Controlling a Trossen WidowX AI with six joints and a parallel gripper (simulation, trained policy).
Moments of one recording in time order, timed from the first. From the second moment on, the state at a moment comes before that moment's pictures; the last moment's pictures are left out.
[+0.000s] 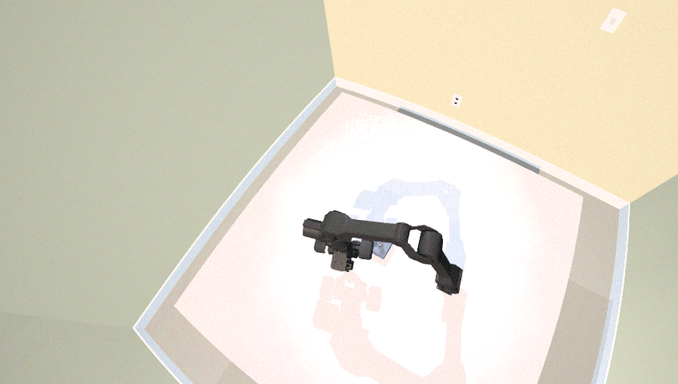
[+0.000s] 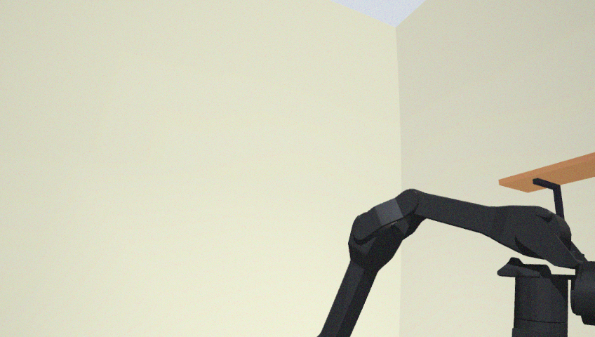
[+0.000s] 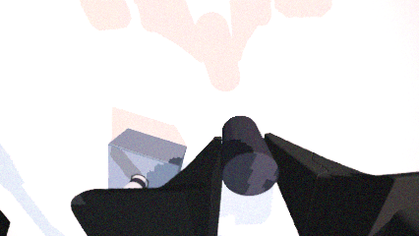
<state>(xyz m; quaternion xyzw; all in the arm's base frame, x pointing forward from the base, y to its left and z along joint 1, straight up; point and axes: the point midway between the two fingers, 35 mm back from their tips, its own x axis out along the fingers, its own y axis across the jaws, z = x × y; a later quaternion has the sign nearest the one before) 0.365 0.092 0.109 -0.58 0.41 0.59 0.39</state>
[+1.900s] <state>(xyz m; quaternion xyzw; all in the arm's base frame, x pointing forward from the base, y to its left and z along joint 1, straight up) 0.290 -0.003 0.138 -0.53 0.43 0.62 0.38</state>
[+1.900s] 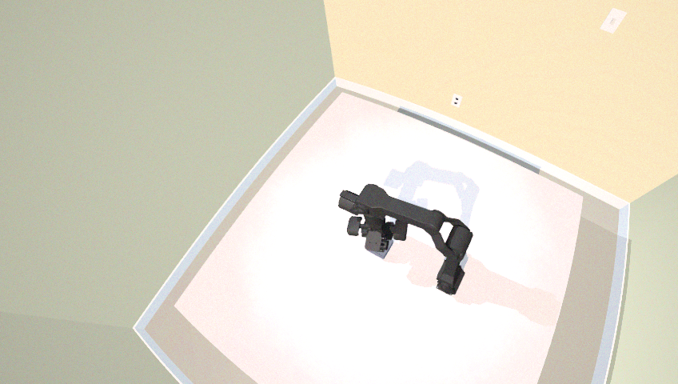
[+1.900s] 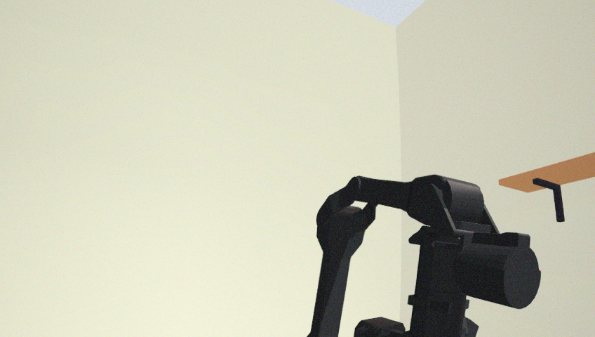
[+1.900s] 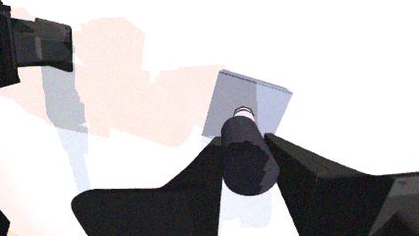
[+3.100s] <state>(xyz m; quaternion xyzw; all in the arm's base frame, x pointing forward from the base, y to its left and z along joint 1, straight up) 0.276 -0.005 0.088 -0.53 0.42 0.66 0.32</state>
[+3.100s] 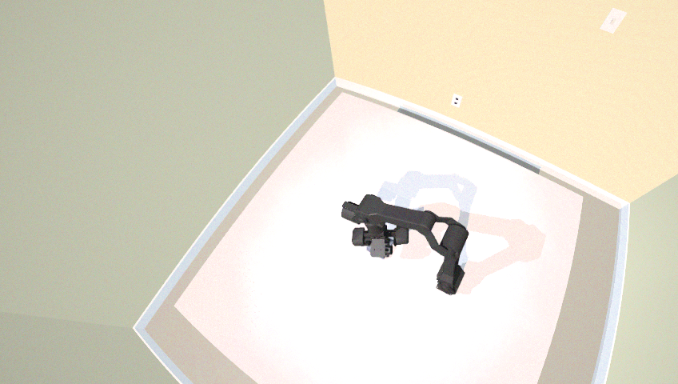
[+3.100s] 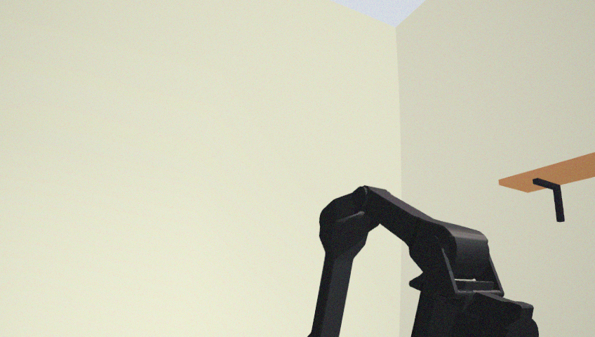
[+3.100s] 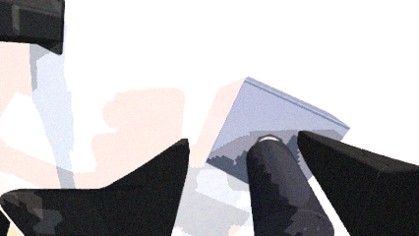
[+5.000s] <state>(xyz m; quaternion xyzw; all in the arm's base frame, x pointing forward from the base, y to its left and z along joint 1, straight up) 0.286 -0.002 0.131 -0.61 0.33 0.65 0.30</state>
